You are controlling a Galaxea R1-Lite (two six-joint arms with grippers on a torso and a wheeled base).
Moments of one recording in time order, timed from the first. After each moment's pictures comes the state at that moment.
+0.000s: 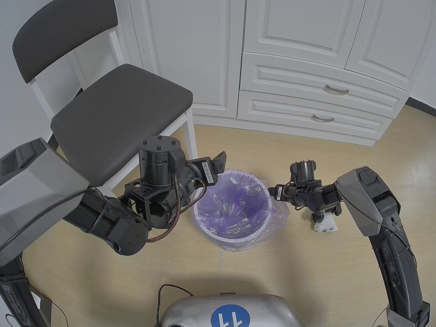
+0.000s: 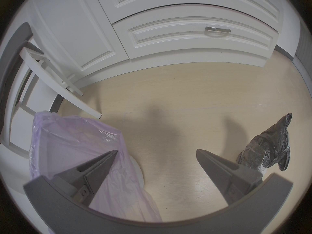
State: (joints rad) left arm -0.63 2.06 -0.99 -0.93 0.28 -0.40; right arm 0.25 2.77 -1.87 -0.32 -0.04 0.30
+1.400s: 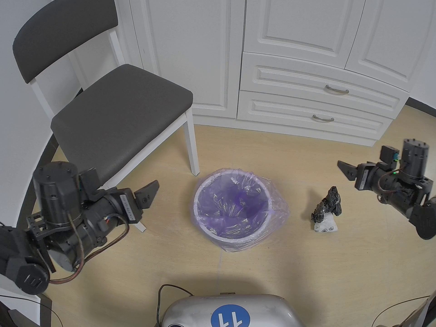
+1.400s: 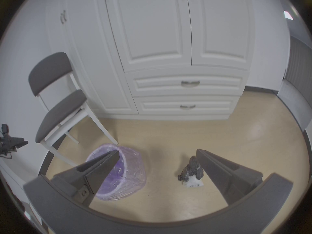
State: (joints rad) left arm -0.56 1.55 -0.47 -0.83 0.30 -0.40; right arm 0.17 1.64 -0.57 -0.88 -0.09 0.11
